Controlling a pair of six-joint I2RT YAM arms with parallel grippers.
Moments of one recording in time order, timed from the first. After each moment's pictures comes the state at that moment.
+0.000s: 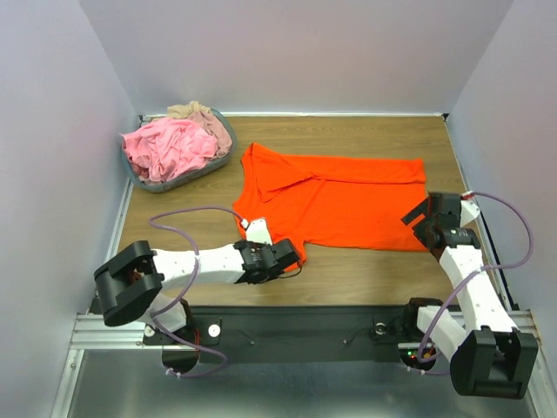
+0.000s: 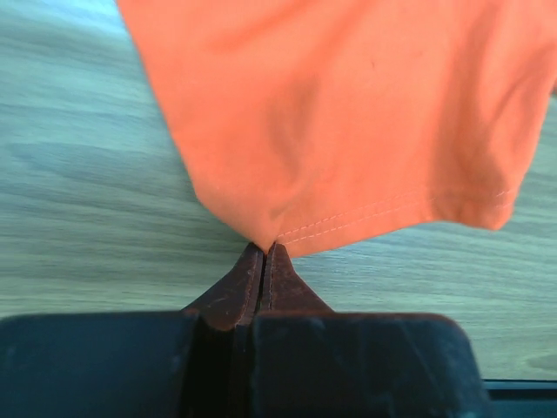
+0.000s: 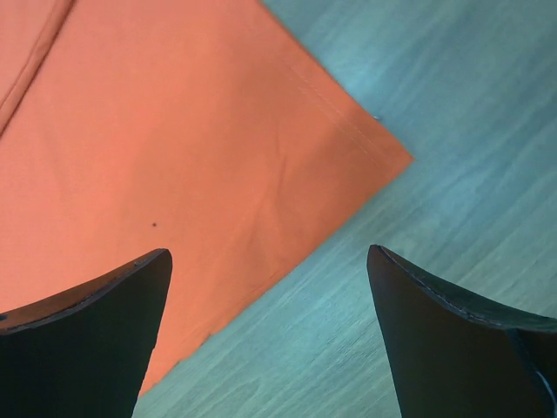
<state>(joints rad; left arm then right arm) -1.16 1.44 0.76 -0.57 -0.47 -1.34 -0.08 0.92 0.65 -0.60 0.32 0.74</state>
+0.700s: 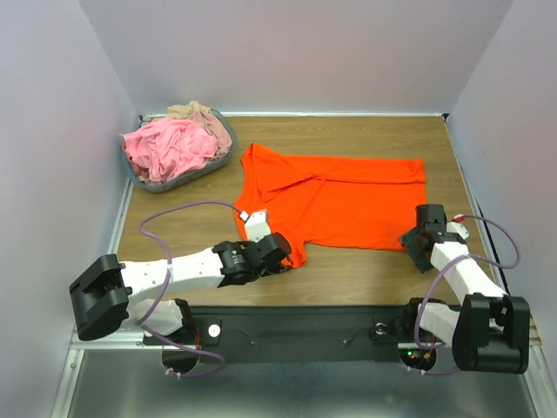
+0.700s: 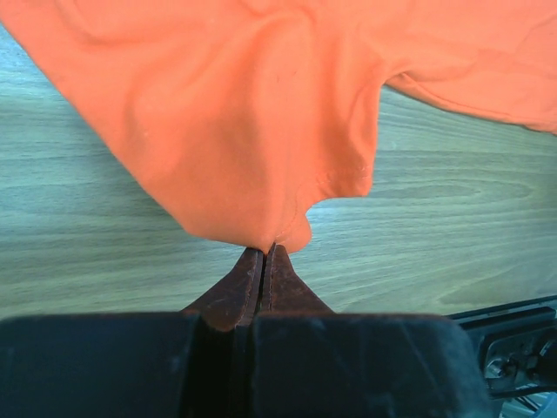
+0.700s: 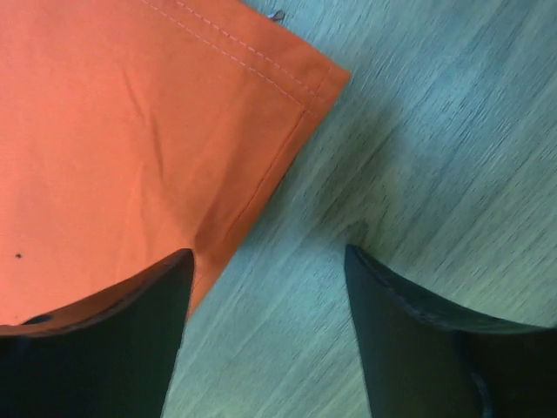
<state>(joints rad) -1.14 1.24 0.72 -0.44 -0.44 -1.19 -0.08 1.07 0.48 -0.53 0.33 0.97</state>
